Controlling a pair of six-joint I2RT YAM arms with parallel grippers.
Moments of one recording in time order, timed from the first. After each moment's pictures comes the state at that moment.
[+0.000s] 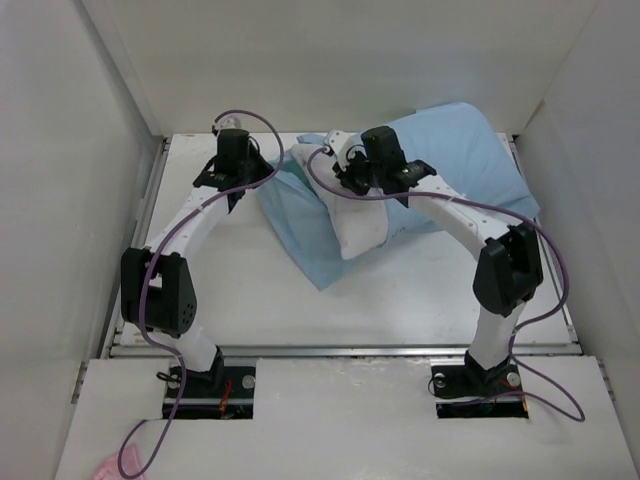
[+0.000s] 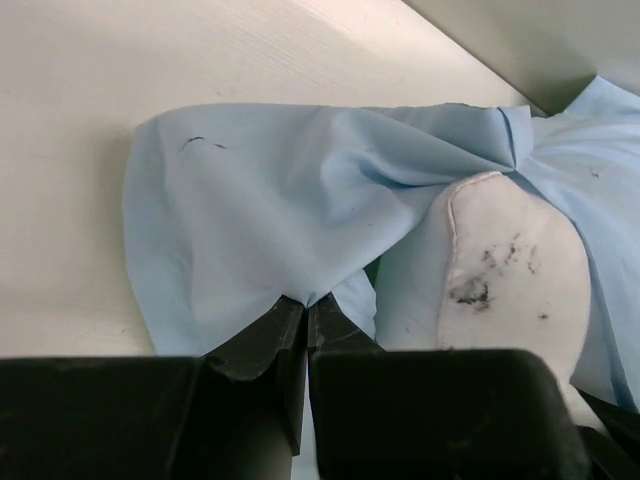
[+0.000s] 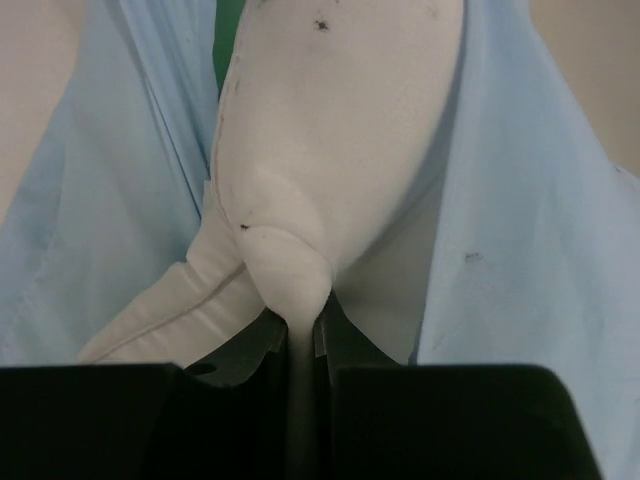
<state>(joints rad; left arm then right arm) -0.23 1.63 1.34 -0.25 -0.01 -0.73 0.54 1.84 1.62 -0.39 -0.18 -0.46</state>
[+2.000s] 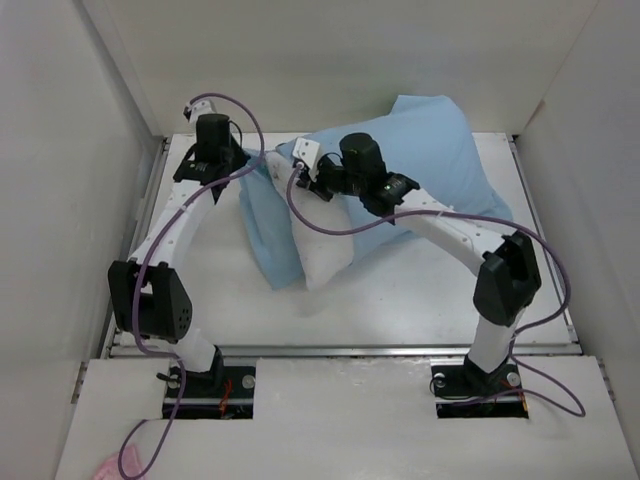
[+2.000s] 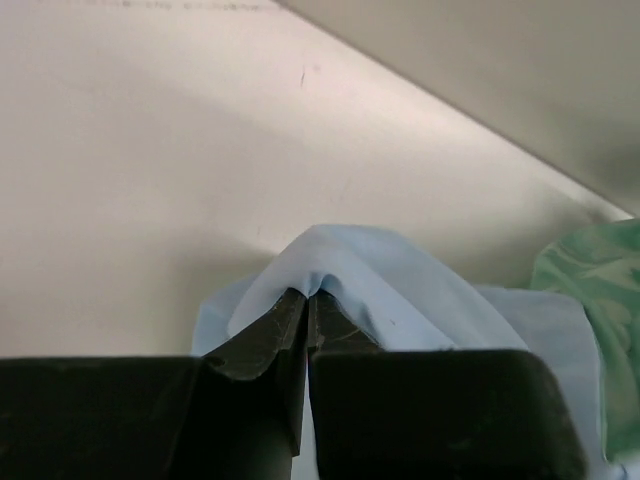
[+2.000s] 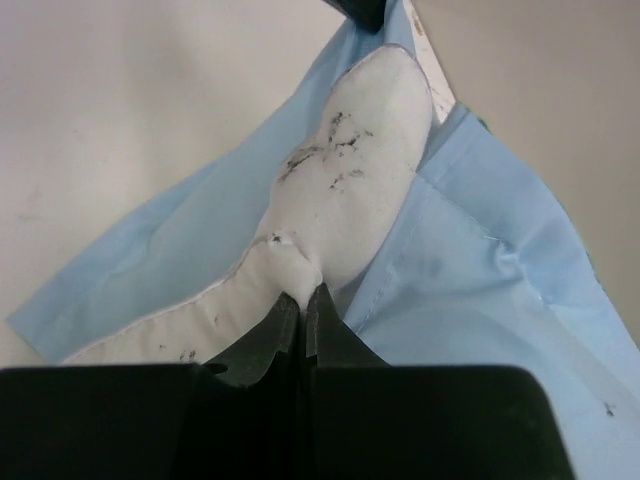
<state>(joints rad) -0.17 1.58 1.43 -0.36 -0.23 -0.58 0.71 1.81 1.59 -0.13 -0.39 -0.51</state>
